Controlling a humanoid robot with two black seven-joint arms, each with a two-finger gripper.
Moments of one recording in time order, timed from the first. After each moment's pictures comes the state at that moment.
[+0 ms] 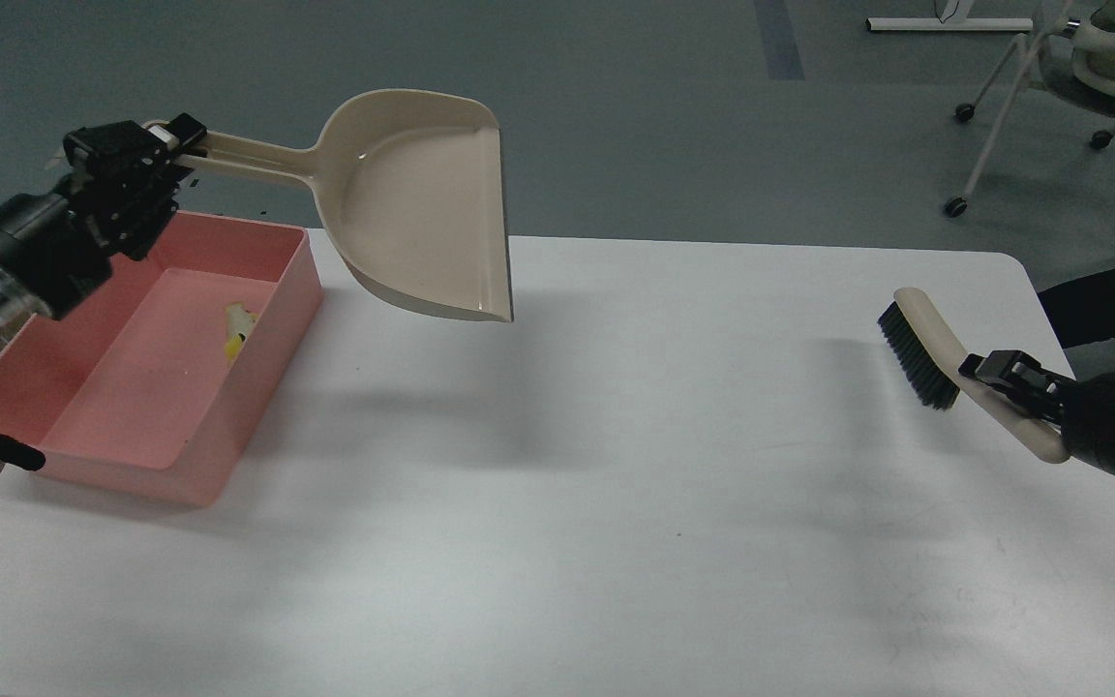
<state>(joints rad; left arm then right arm) -0.27 0.68 -1.30 -1.37 0.99 -0.38 -0.21 0.18 -0.75 1.24 1.47 -1.38 0.49 -0.24</state>
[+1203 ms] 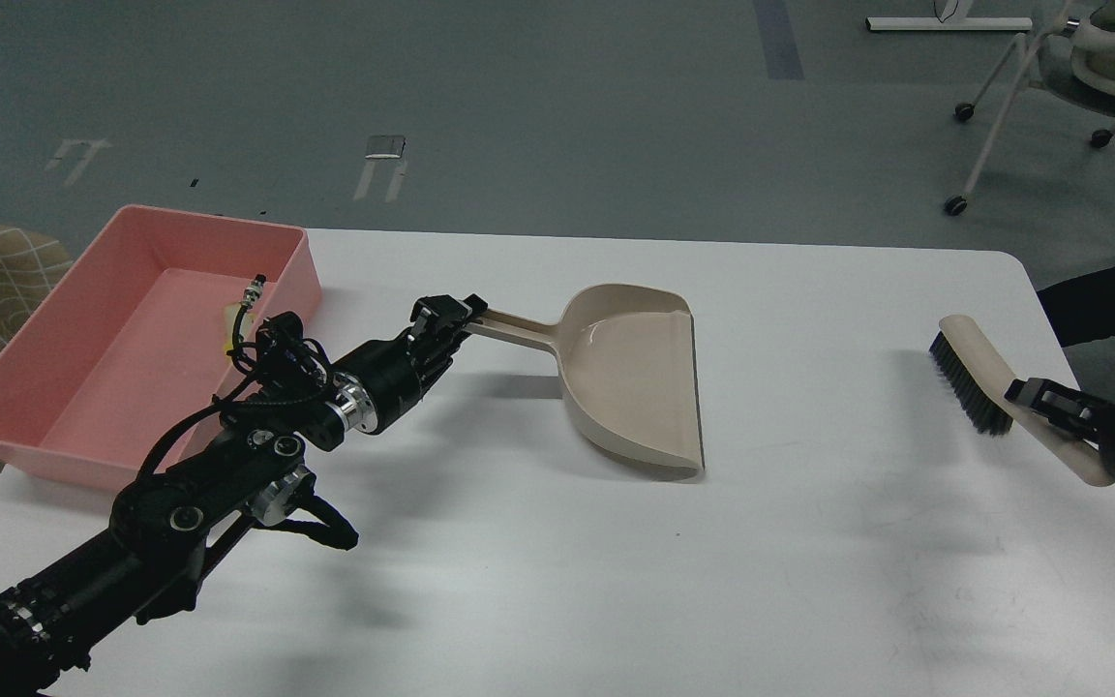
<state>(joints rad) -0.45 0.29 -0.78 -1.03 0.99 -0.09 -0.19 0.16 -0.80 1.19 1.44 -1.52 0.49 -0.23</state>
